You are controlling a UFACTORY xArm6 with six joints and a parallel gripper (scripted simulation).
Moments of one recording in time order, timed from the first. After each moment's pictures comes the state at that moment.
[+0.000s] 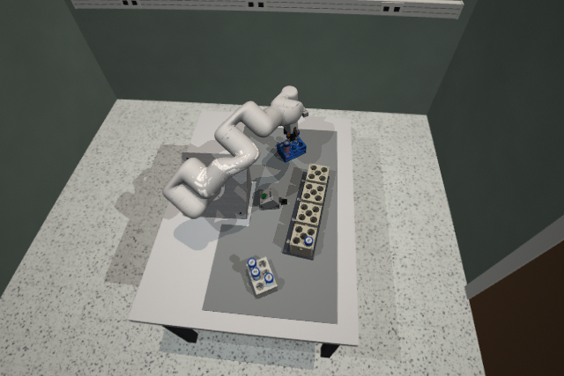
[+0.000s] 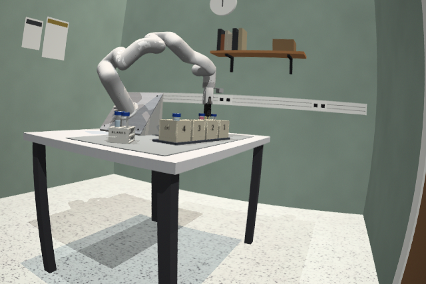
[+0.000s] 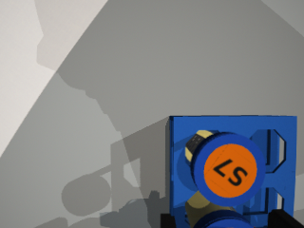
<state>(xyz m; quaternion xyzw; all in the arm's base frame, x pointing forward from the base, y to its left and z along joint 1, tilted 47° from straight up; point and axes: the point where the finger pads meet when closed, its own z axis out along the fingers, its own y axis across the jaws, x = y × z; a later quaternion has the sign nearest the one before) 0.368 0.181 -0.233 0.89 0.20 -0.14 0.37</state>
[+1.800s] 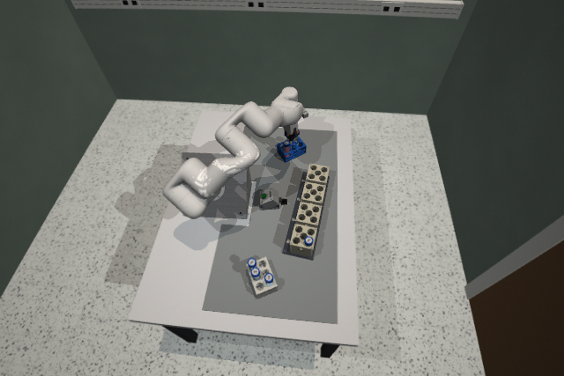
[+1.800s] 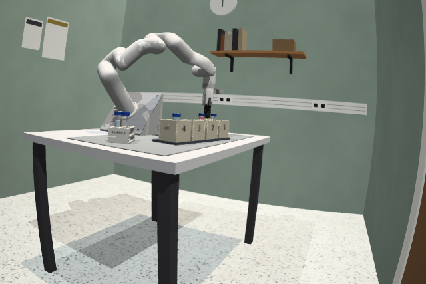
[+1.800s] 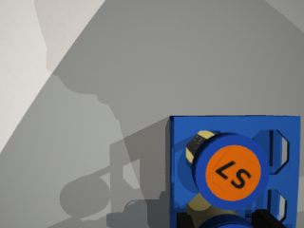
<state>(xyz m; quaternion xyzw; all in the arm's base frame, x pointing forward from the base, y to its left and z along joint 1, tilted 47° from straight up) 0.367 0.177 -0.237 0.89 0.20 -0.14 0.37</state>
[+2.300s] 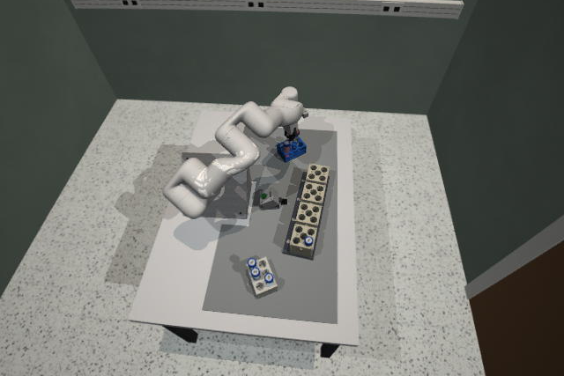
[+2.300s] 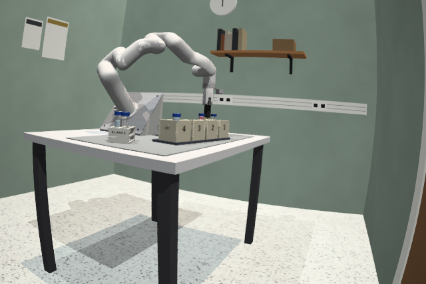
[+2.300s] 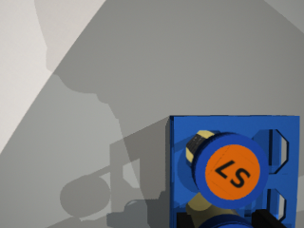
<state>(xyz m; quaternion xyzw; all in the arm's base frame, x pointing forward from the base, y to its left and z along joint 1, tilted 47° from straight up) 0.367 0.178 -0.236 0.89 0.20 -0.14 0.37</state>
